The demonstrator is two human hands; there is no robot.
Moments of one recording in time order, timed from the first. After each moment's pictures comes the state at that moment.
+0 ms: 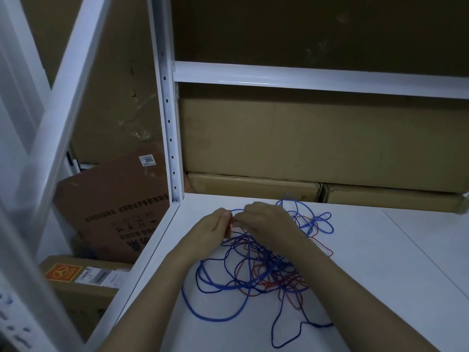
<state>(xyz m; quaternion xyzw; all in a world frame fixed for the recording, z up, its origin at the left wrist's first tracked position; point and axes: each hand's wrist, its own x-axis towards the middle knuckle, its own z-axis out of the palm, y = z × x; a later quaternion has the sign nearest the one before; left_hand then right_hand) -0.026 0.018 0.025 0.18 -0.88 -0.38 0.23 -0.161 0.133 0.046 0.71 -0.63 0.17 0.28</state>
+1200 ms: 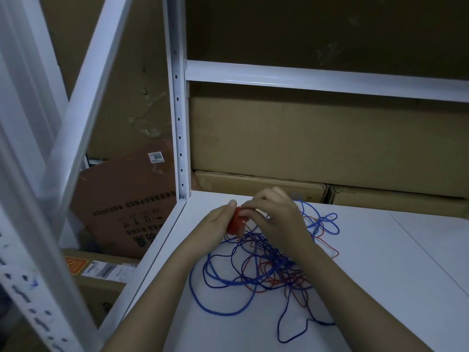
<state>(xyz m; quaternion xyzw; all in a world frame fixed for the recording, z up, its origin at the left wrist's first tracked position) -0.011 0.035 0.047 0.16 -0.80 -0.53 0.24 -0.139 0.140 0.057 0.63 -0.62 0.37 0.28</state>
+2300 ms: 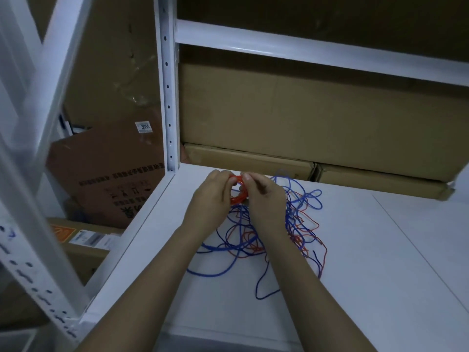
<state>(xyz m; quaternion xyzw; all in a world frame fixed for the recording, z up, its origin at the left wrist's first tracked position) -0.027 0.062 0.033 0.21 -0.87 -0.22 0.39 -0.102 0.150 0.043 0.35 -0.67 0.66 0.01</state>
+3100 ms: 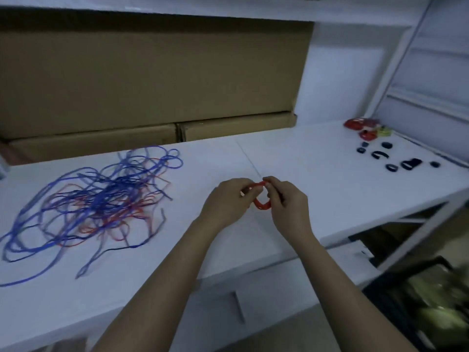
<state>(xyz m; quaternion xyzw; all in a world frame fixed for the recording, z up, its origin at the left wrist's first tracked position) -0.203 0.368 0.019 0.05 -0.91 -0.39 0.10 -0.250 0.507 -0.012 0.24 -0.82 0.49 0.17</state>
